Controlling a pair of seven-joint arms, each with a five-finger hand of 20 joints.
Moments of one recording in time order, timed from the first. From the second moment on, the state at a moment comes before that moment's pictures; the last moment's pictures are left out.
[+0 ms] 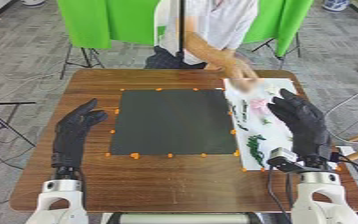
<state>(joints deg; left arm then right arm) 119.6 -78.4 -95.2 -116.1 66.8 2.0 18.4 -117.9 -83.2 99.3 -119.0 -71.2 -0.8 -12.8</state>
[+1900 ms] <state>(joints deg) 120.2 -78.7 -96.8 -116.3 66.8 2.0 18.5 -117.7 -83.1 99.0 -119.0 -71.6 -0.9 -12.3</state>
